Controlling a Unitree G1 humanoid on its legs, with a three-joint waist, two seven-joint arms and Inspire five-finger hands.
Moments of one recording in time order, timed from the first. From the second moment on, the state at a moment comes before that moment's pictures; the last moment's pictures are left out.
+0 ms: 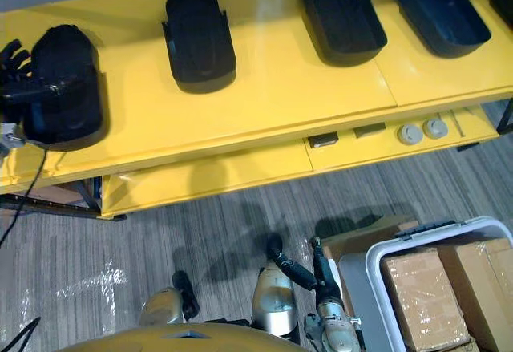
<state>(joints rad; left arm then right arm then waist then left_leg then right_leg) -0.49 0.79 0.18 0.43 -0.55 0.12 -0.04 0.35 -0.14 -0.04 0.62 -0.01 -0.38 -0.04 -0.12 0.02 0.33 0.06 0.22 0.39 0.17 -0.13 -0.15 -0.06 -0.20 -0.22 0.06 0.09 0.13</state>
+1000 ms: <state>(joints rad) 0.20 0.22 0.15 -0.38 -0.42 -0.15 0.04 0.37 -0.10 -0.08 0.82 -0.03 -0.39 -0.12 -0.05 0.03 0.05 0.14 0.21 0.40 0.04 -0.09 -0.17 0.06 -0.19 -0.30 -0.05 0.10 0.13</state>
